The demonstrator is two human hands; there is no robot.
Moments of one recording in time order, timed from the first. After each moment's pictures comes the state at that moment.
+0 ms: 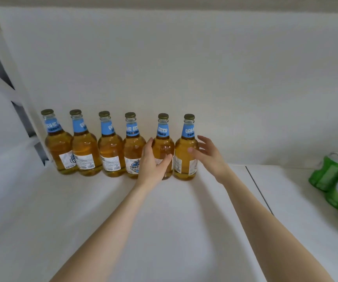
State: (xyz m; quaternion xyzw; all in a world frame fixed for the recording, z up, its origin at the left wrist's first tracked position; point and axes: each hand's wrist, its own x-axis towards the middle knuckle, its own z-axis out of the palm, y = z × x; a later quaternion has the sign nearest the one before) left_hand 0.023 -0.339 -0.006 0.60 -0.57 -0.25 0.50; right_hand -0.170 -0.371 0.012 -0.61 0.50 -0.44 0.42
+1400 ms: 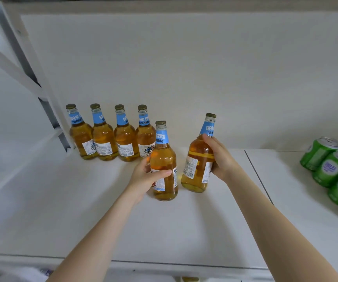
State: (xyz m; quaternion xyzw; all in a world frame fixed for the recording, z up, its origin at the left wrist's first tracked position) left_hand 0.067 -0.236 0.002 0.51 -0.46 -0.54 0.48; right_hand -0.158 -0.286 0.045 -0.43 0.44 -0.49 0.61
